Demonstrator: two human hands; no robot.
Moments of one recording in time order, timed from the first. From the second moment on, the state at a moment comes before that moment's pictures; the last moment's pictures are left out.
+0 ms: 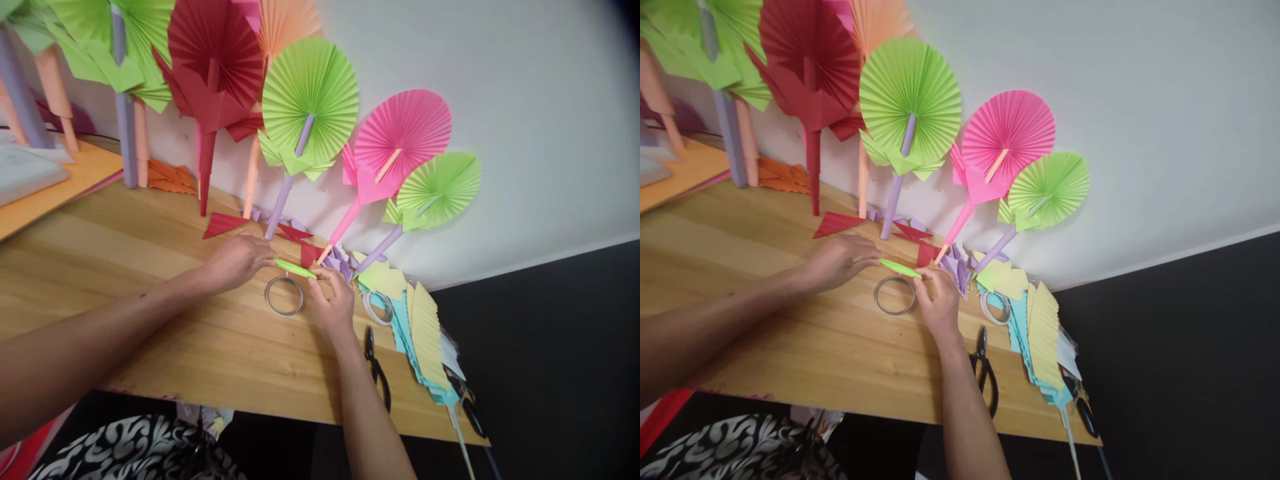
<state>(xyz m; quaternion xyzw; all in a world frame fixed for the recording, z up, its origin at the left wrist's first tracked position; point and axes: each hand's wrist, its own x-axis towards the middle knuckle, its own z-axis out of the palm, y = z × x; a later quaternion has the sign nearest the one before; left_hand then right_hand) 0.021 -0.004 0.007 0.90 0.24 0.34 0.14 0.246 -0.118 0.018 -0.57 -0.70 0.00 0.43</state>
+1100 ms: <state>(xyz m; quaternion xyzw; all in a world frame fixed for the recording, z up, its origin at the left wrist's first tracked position) 0.037 -0.021 0.011 0.58 0.32 0.38 0.65 0.239 -0.108 0.014 -0.49 -0.27 0.56 0.61</state>
